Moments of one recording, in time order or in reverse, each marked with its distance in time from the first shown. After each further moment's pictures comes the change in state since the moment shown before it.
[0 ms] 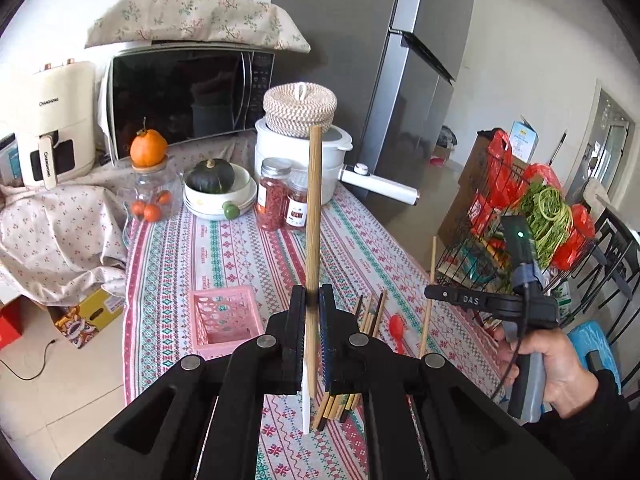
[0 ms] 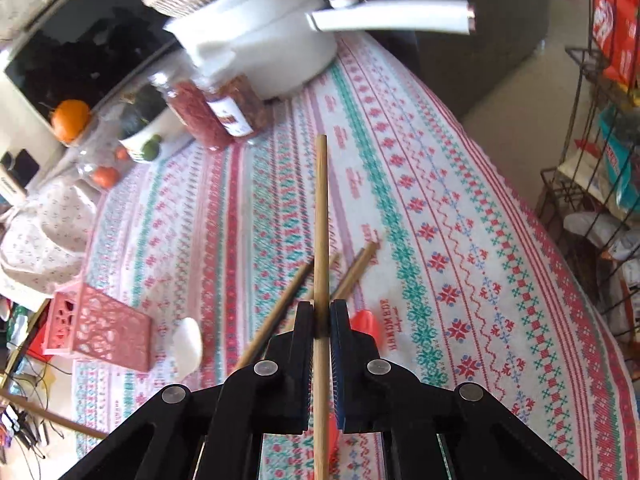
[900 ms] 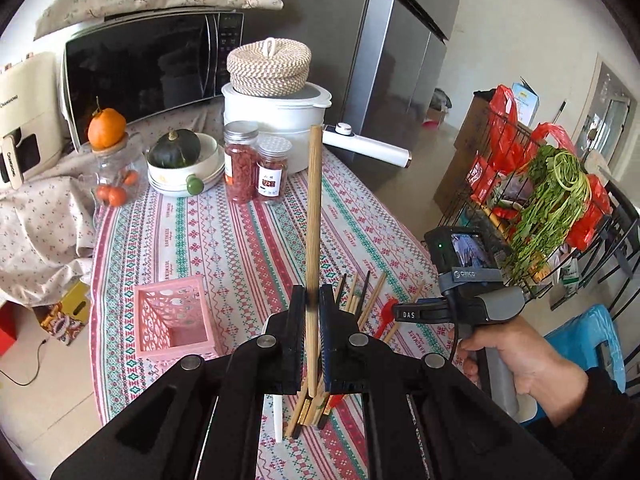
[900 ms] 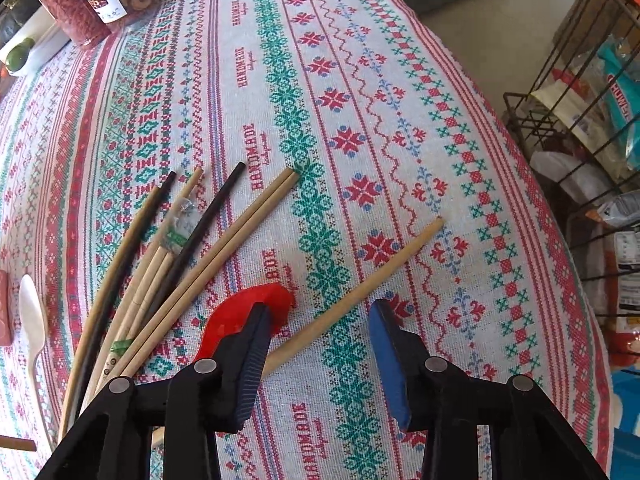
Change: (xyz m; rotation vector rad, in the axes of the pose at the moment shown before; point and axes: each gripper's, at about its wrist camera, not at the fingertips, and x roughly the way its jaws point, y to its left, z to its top) left arm 0.071 -0.037 -0.001 0.051 0.153 -0.015; right arm 0.099 -0.044 -0.013 -0.008 0.328 -0.295
